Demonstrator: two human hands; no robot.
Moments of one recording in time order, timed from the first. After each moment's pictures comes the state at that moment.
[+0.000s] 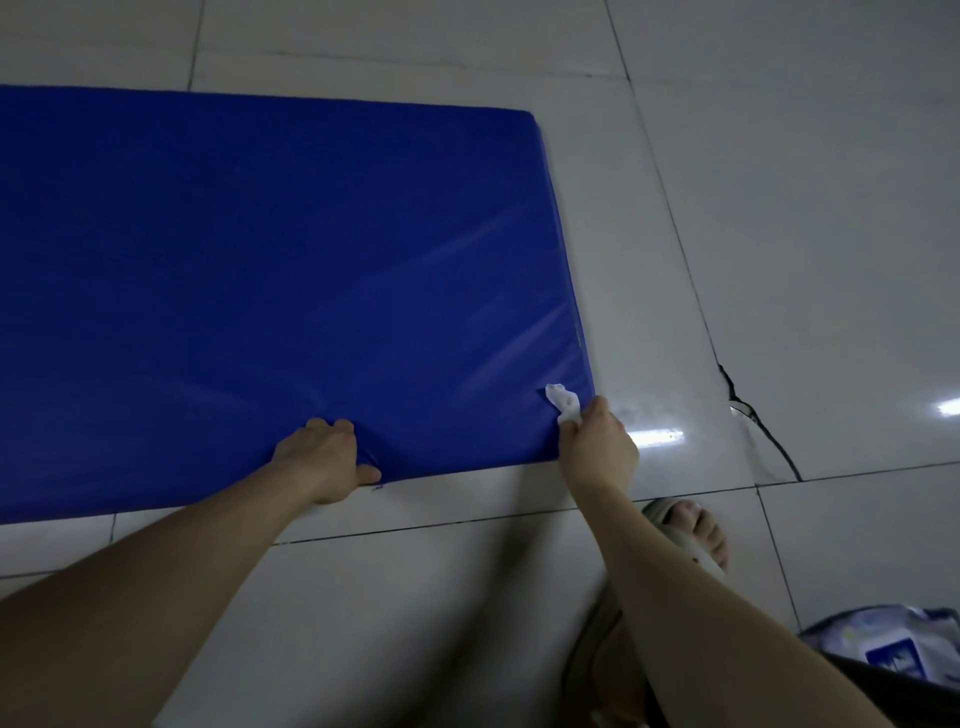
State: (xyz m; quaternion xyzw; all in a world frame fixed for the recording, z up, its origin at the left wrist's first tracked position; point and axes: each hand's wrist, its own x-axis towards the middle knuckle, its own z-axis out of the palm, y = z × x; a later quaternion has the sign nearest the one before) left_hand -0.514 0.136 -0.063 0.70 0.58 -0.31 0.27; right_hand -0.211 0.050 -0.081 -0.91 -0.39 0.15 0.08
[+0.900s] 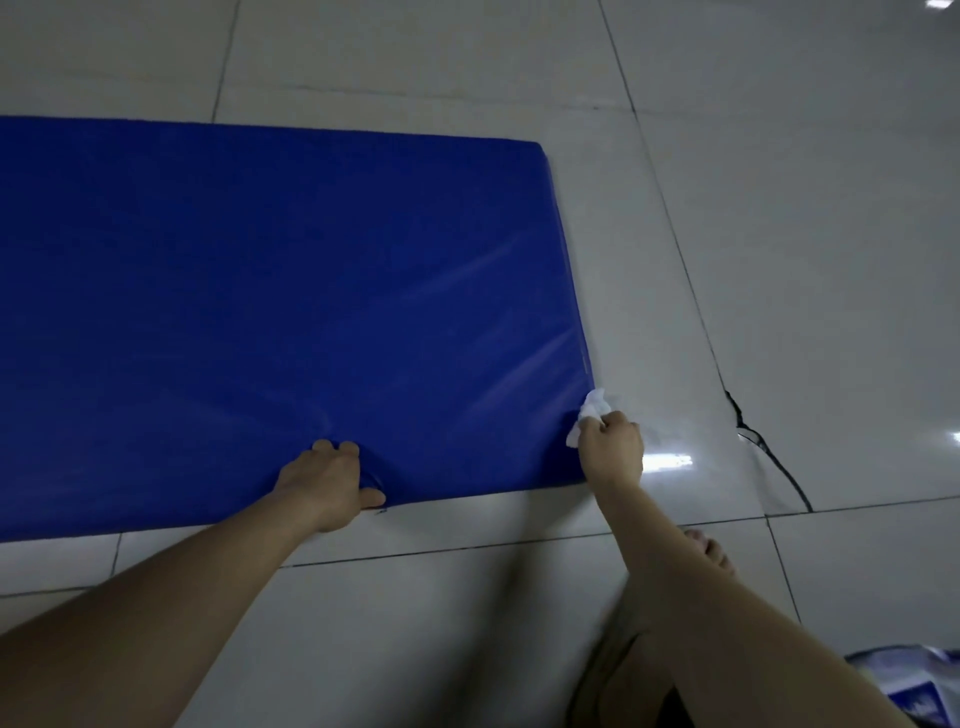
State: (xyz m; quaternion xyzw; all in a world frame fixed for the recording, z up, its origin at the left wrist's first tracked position) left_hand -0.518 0.132 -0.070 0.72 0.58 -0.28 0.27; right_hand -0.186 0.080 -0.084 -0.90 -0.29 0.26 0.19
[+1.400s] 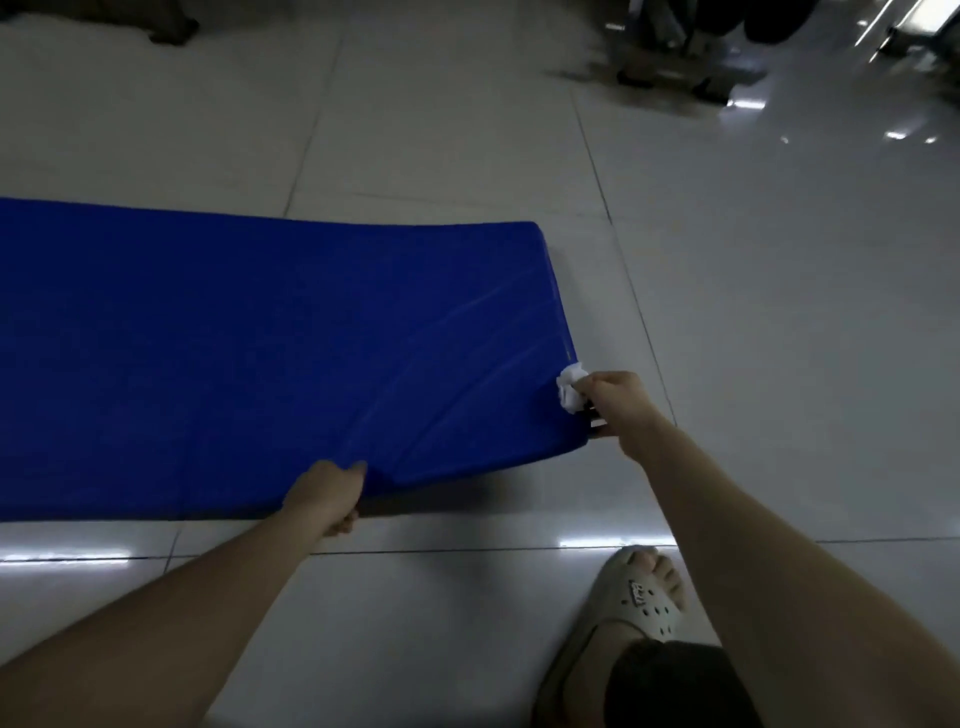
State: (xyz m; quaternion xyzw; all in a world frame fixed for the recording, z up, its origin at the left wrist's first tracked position) left_hand -0.533 0.085 0.009 0.46 0.76 0.01 0.47; right_hand -0.174 0.097 0.101 -0.75 -0.32 0.48 0.32
